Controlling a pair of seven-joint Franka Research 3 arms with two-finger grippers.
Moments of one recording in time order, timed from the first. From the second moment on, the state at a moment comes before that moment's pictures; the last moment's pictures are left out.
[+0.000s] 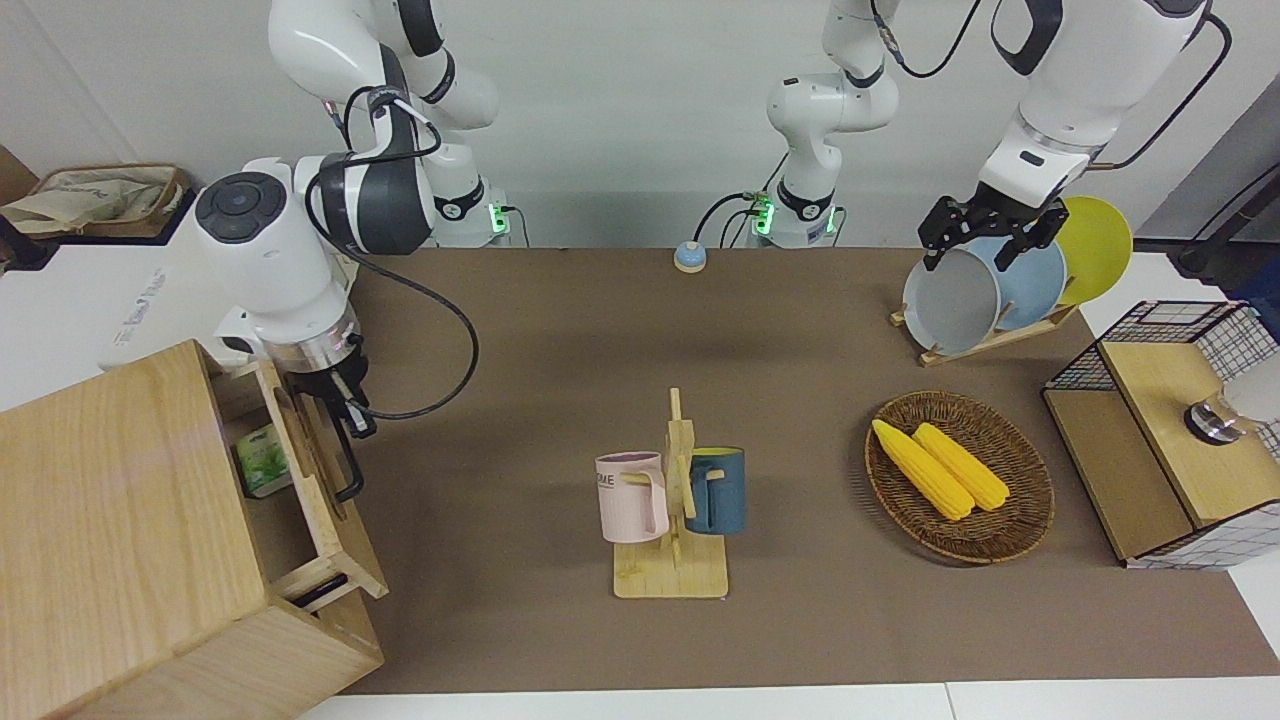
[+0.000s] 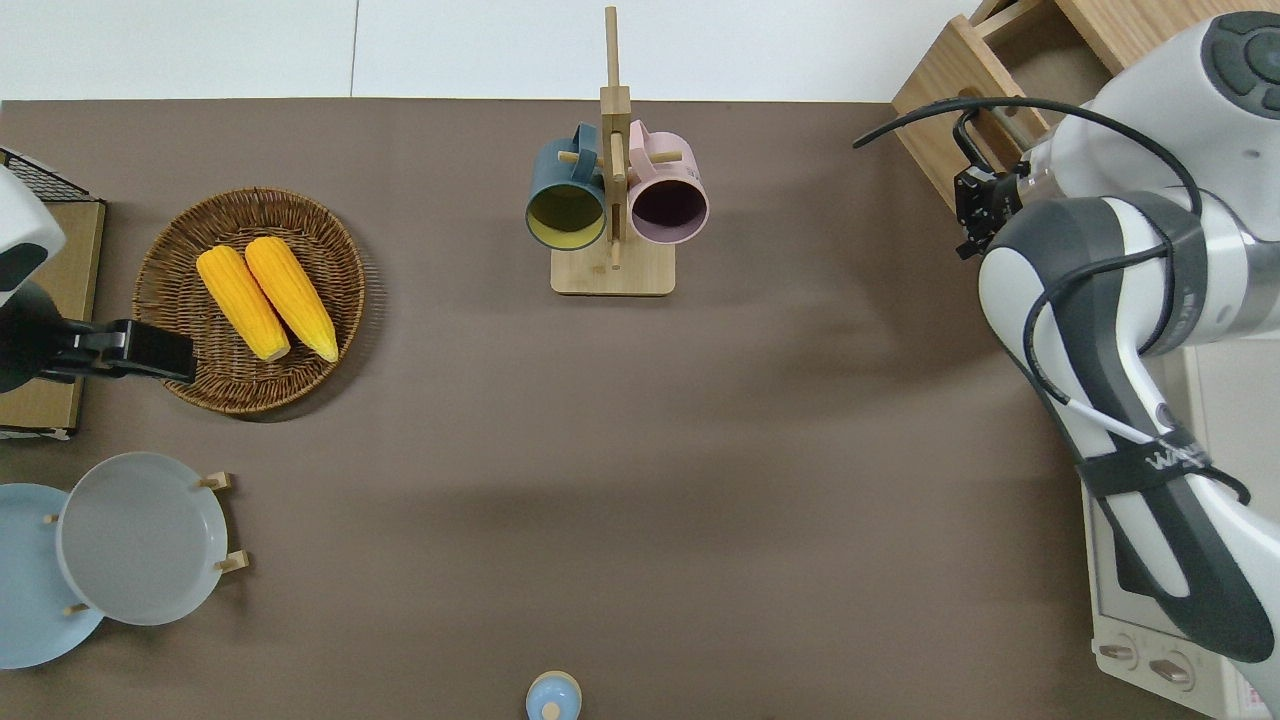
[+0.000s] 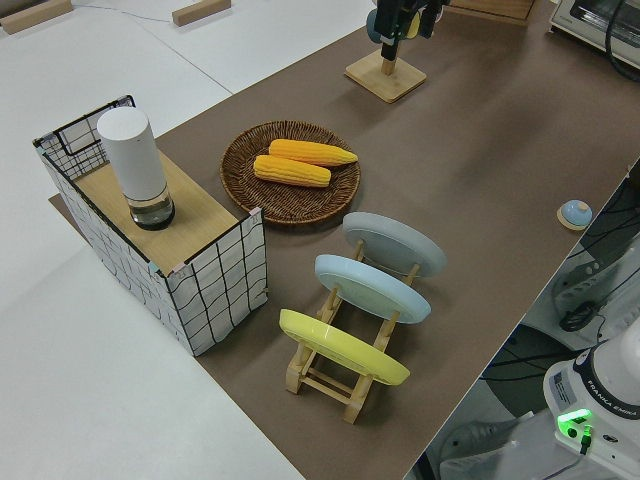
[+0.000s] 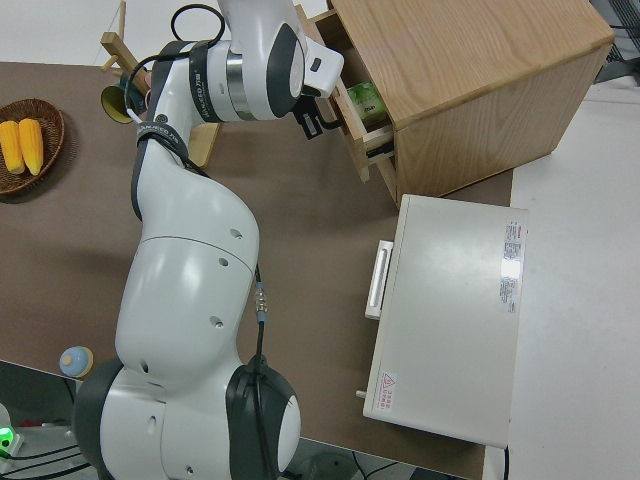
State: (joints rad) left arm 0.03 0.04 -0.06 -1.51 0.00 1.52 0.02; right arm -0.05 0.44 0.10 -1.33 -0.09 1.81 1.07
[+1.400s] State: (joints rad) left arm 0.03 0.04 -0.06 -1.51 0.00 1.52 0.02; right arm -0.16 0.47 0.15 -1.28 -0.09 1.81 0.98
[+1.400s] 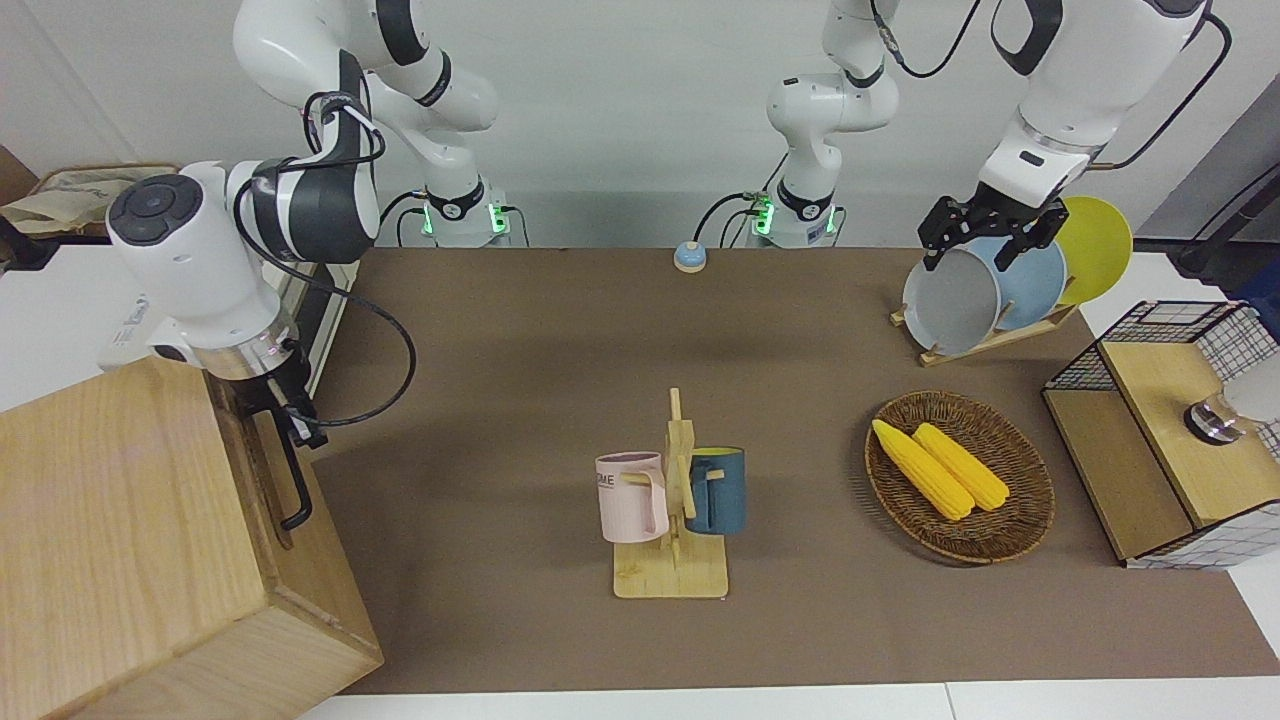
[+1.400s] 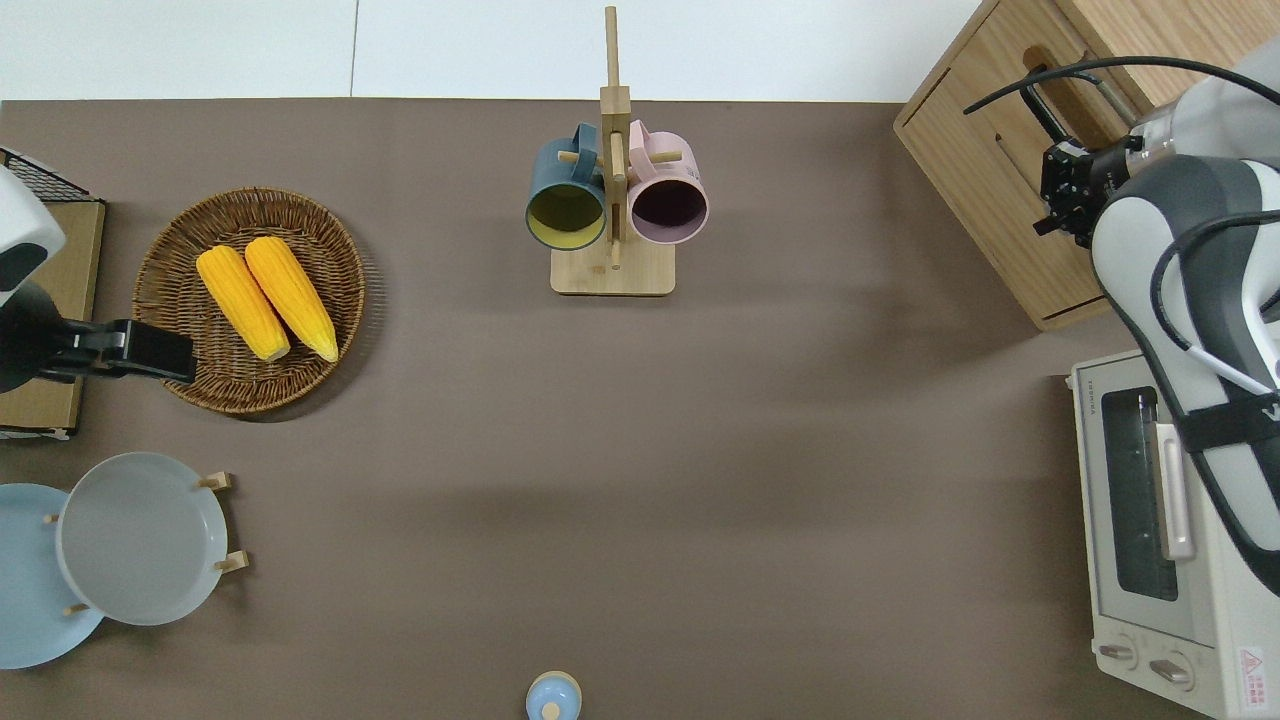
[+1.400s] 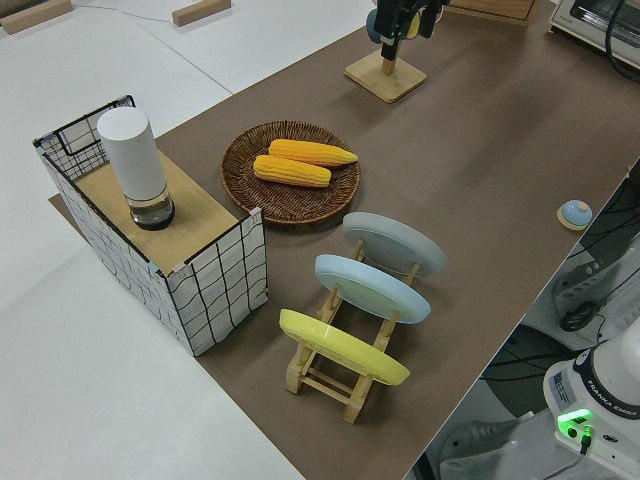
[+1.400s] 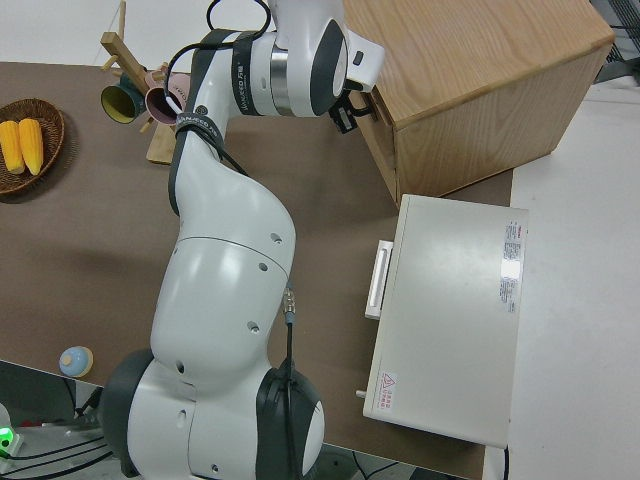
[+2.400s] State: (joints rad) left arm 0.03 0.04 -0.06 -1.51 0.00 1.52 0.02; right arm 0.05 0.31 0.17 -1.28 -0.09 1.59 0.78
